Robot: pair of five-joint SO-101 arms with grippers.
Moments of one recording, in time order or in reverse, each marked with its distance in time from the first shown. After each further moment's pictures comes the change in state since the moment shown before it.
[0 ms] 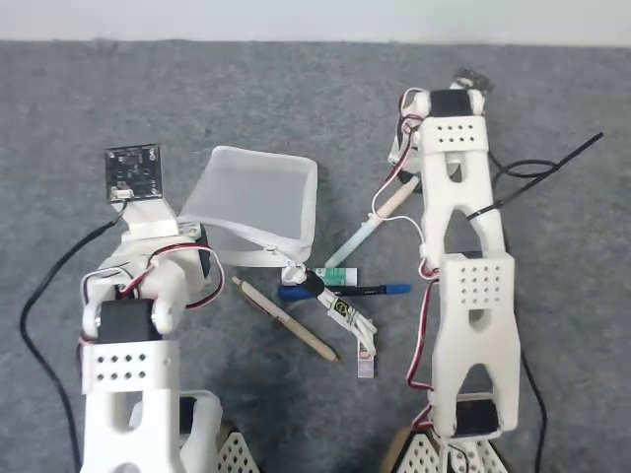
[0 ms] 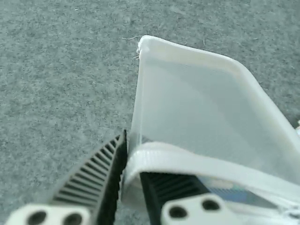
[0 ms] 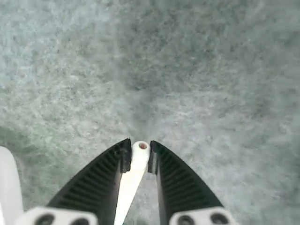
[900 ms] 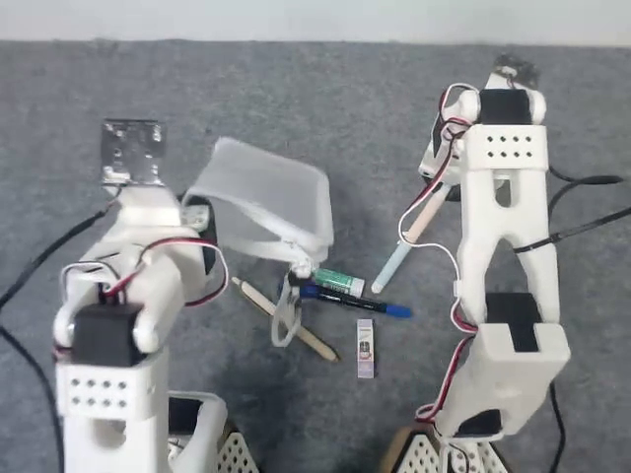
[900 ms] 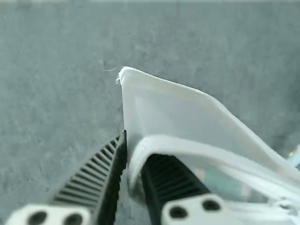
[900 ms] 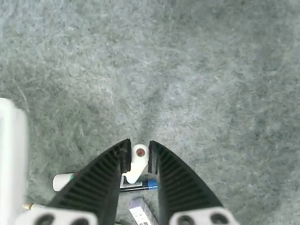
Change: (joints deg) left arm 7.1 1.0 -21.9 13.9 -1.3; right arm 3.2 -36.2 32.7 0.0 8.4
